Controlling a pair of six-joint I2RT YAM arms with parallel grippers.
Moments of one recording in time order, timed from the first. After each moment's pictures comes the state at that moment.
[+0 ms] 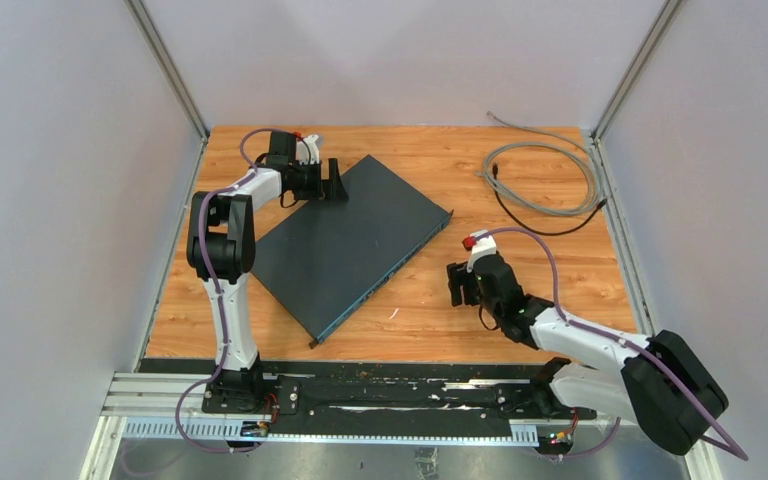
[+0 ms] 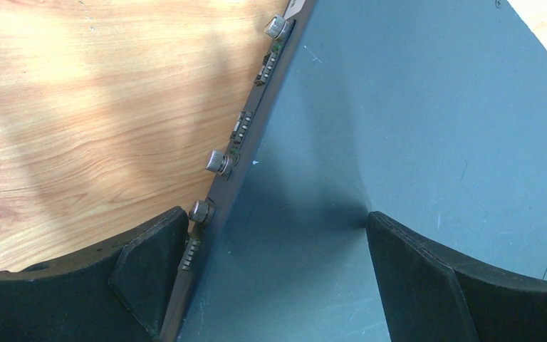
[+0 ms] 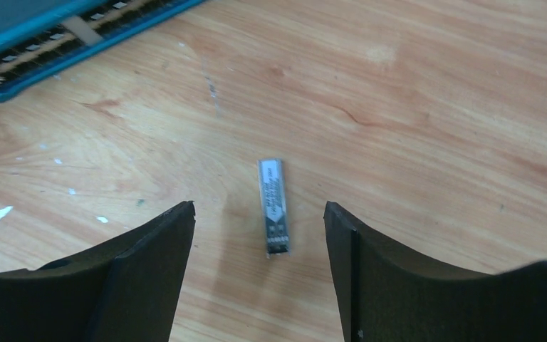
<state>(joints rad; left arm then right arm) -0.10 2.13 1.52 -0.27 0.49 -0.11 0.66 1.10 0.34 0.16 0.27 0.19</state>
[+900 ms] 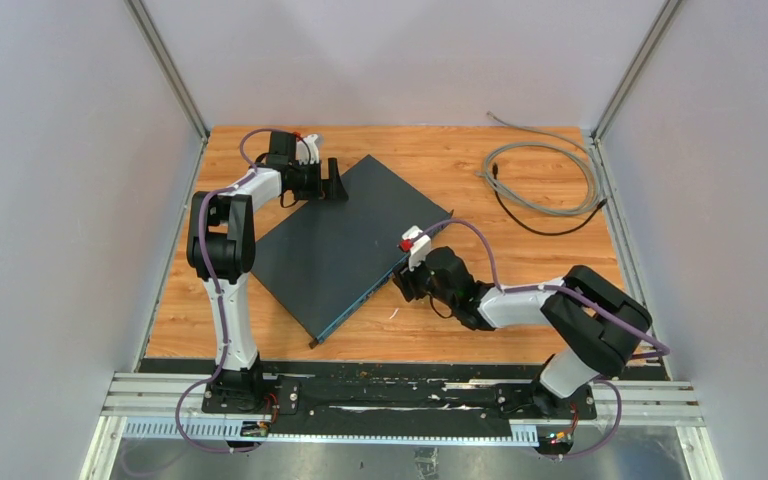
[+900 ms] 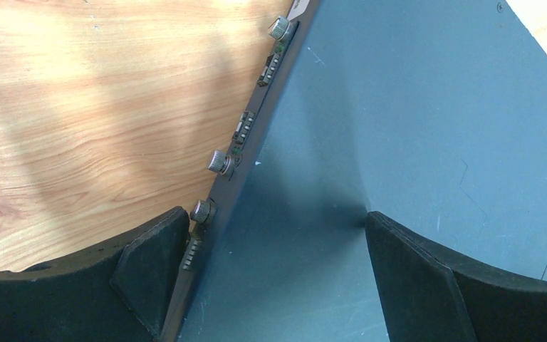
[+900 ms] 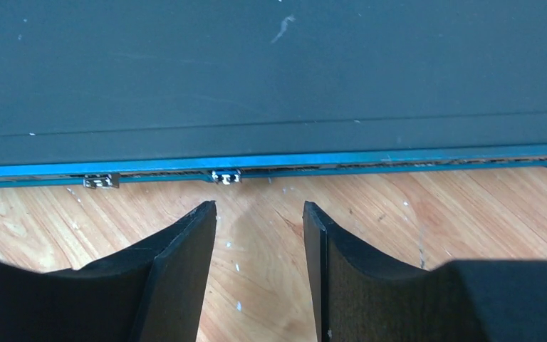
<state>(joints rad) -0.10 2.13 1.52 -0.28 0.49 -0.12 0.85 1.54 0.53 0.58 0.06 0.03</state>
